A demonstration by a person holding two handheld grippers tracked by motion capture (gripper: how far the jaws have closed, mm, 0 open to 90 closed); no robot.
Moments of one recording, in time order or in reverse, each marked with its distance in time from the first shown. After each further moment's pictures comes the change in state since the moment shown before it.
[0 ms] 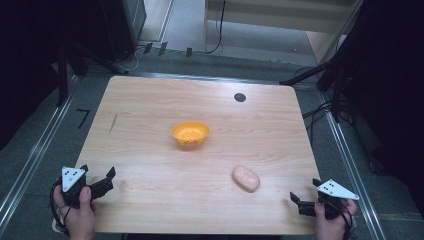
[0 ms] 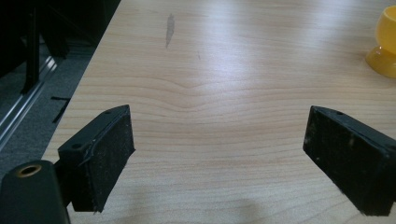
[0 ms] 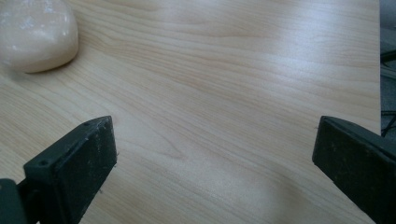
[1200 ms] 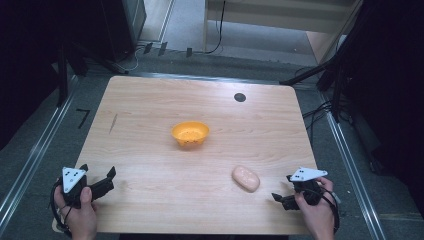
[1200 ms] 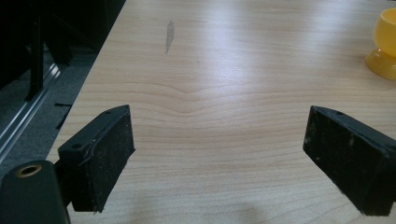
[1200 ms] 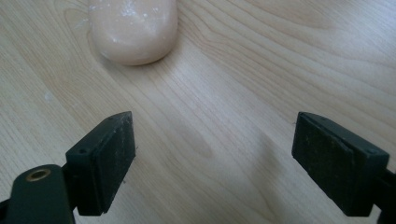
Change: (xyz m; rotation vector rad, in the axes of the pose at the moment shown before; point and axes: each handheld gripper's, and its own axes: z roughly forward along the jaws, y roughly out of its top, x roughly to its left) left arm -0.002 0.000 -0.001 -0.021 0.008 0.023; right arm 0.037 0.055 0.030 0.286 0.216 -0.198
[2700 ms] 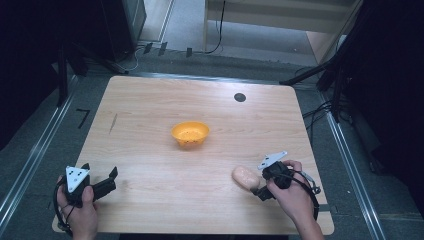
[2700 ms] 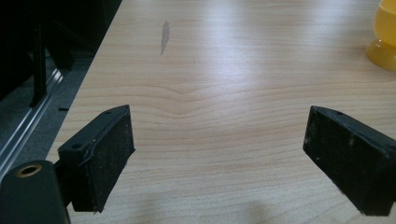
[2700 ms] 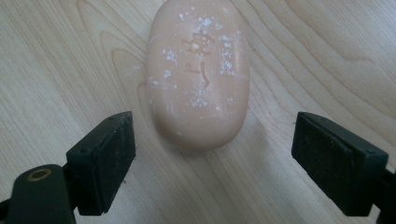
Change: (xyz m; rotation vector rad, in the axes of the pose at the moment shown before) left arm -0.005 0.001 0.002 0.006 0.004 0.042; right arm 0.034 0.076 0.035 0.218 0.070 -0.125
